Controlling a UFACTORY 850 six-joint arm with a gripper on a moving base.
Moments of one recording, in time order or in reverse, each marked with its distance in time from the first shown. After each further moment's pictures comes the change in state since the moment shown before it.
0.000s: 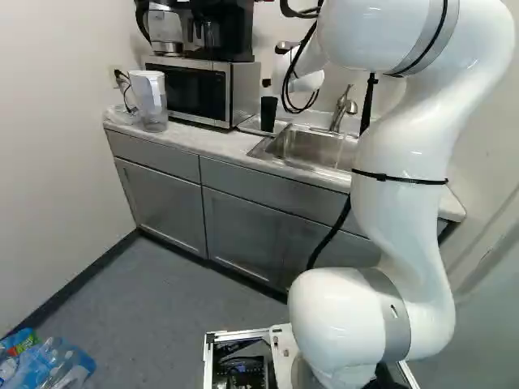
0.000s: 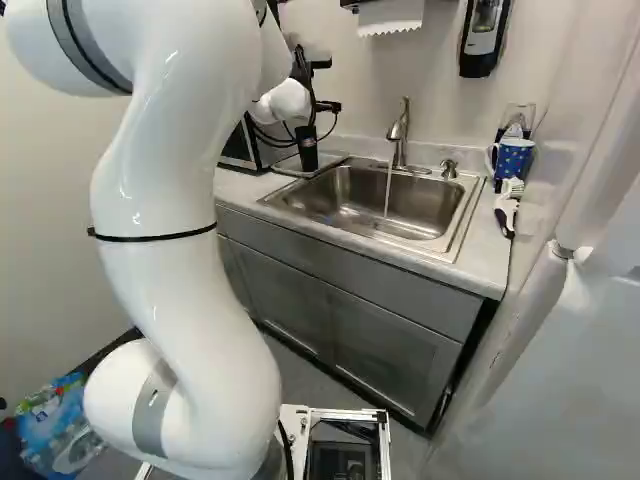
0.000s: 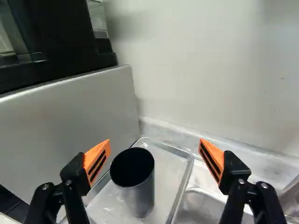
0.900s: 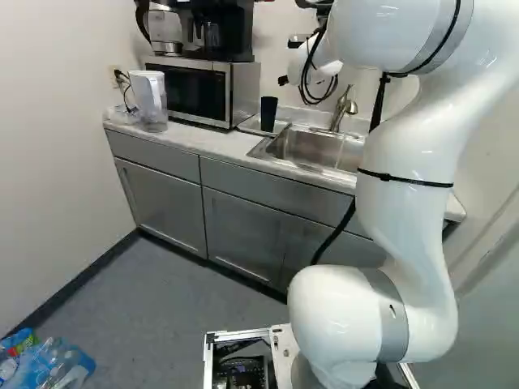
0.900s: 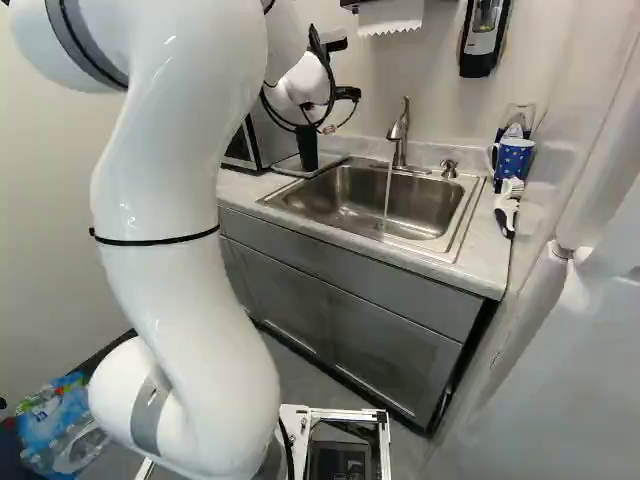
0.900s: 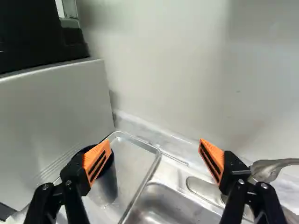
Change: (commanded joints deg) arm -5.0 1.0 -4.2 -7.9 -8.8 0.0
